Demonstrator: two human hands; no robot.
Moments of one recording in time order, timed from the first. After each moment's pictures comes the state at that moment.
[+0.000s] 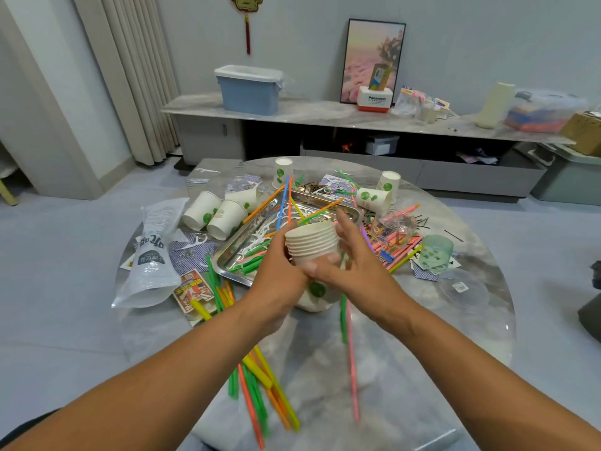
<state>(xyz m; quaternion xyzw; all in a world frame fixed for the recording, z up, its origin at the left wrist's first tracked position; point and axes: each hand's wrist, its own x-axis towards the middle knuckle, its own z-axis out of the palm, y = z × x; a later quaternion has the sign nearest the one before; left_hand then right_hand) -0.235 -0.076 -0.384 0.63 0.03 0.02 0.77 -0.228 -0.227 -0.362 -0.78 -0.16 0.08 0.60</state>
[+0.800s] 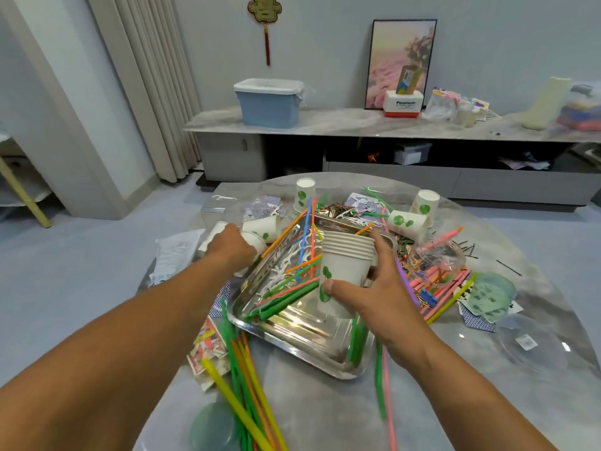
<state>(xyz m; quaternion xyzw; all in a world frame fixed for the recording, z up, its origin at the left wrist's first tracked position) -0.073 0.072 -0.382 0.93 0.24 -0.01 0.29 -0.150 -0.201 -0.385 -0.71 -0.10 0.04 0.70</state>
